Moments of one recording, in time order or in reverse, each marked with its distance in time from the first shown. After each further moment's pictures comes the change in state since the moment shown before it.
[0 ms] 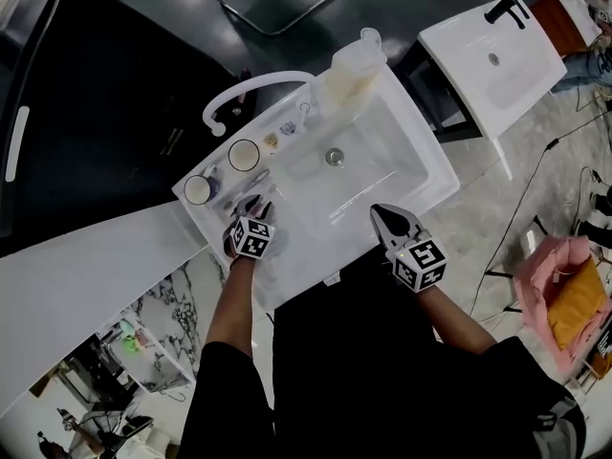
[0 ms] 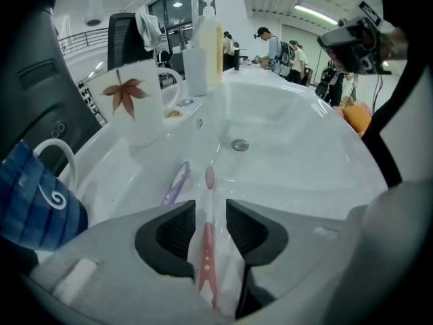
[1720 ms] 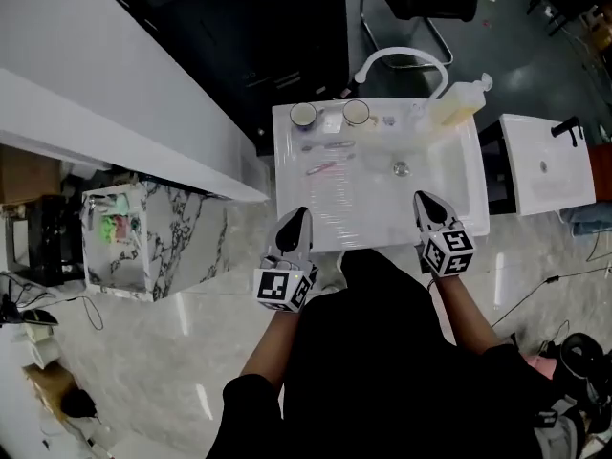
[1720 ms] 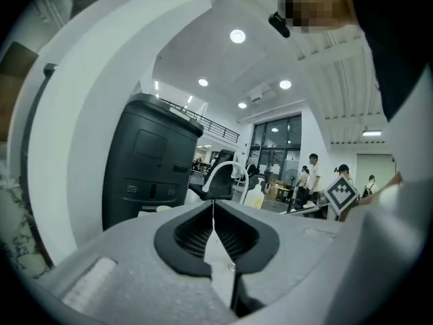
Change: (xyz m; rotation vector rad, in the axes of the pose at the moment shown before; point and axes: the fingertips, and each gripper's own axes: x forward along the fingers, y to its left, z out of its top) left arm -0.367 -0.098 0.013 -0.741 -0.959 0.493; right arm -0.019 0.104 0.021 -0.346 -0.027 0.145
